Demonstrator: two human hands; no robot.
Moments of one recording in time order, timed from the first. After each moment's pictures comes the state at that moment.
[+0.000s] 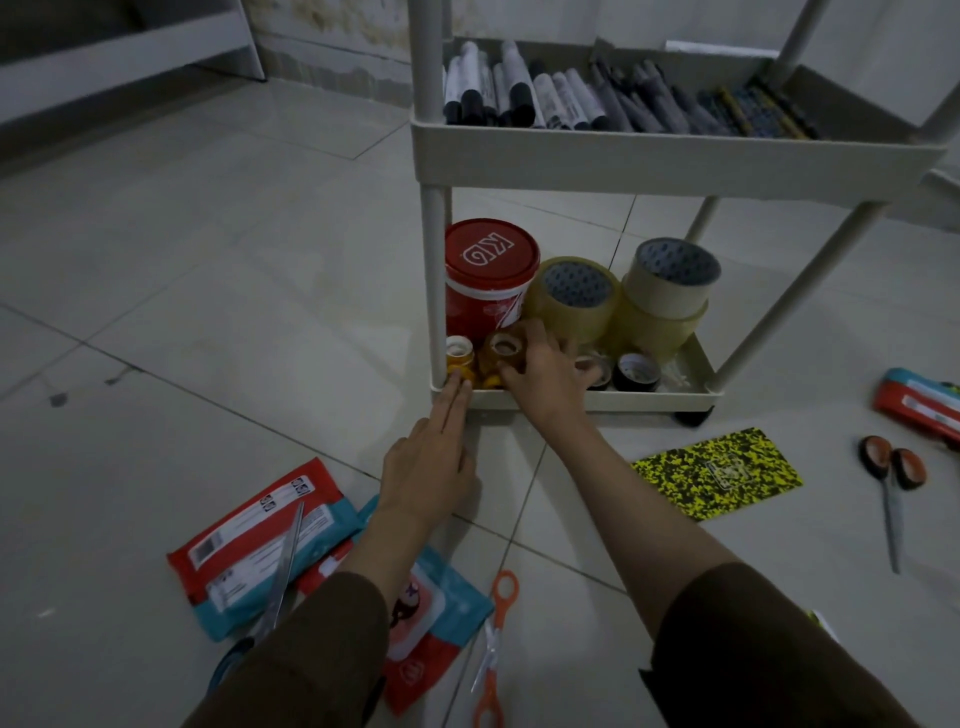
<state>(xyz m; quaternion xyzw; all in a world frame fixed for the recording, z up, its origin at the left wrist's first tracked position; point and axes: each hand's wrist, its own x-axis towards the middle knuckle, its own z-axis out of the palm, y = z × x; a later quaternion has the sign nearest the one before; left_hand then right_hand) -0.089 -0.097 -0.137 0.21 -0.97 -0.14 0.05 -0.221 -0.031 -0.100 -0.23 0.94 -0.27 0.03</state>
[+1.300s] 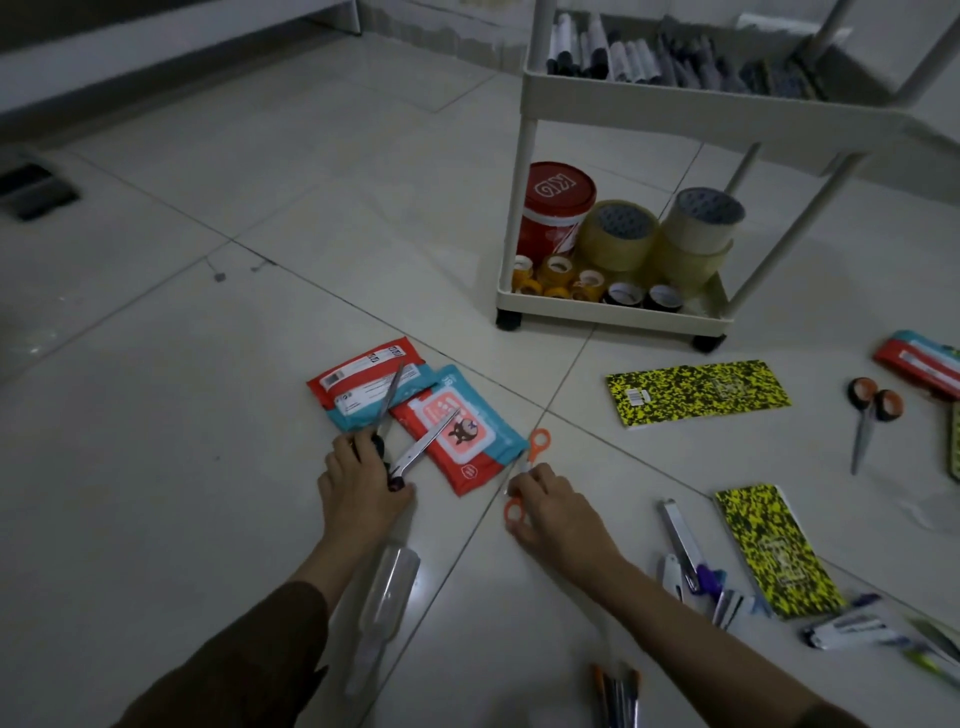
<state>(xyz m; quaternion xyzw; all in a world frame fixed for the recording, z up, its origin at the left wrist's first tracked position) 0.123 -0.057 -0.146 0.48 -0.85 -0.22 0.04 -0.012 0.118 -0.168 -0.48 0.86 -0.11 0.14</state>
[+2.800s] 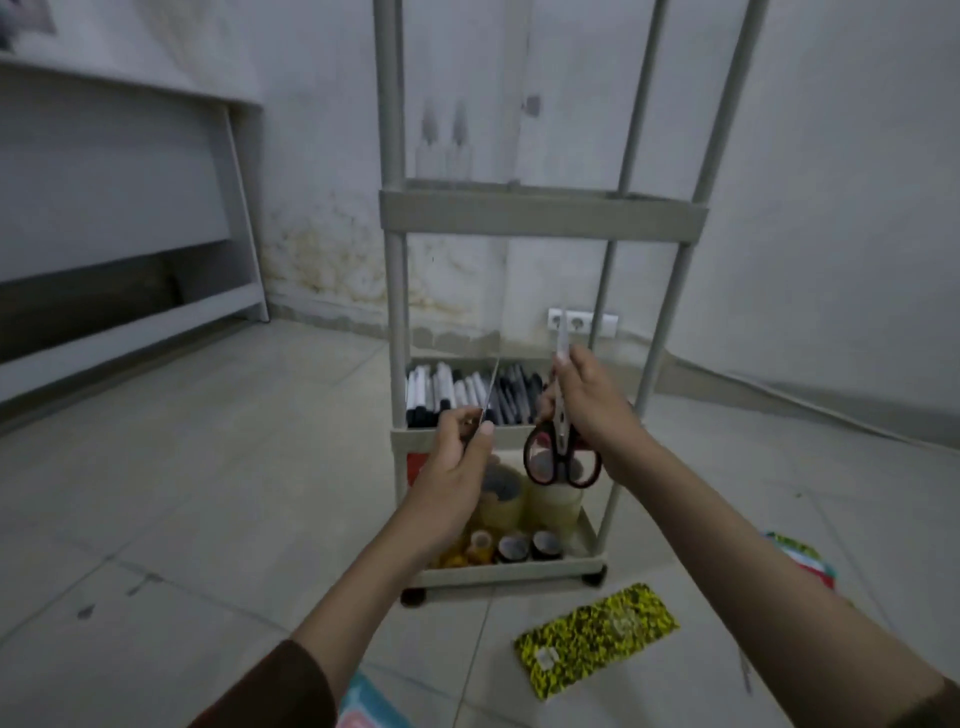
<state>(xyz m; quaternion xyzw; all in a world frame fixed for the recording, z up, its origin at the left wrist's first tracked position) -0.067 -0.031 0.150 0.08 -0.78 -0.59 0.21 -0.173 0.077 0.203 -0.27 0.77 -0.58 0.03</state>
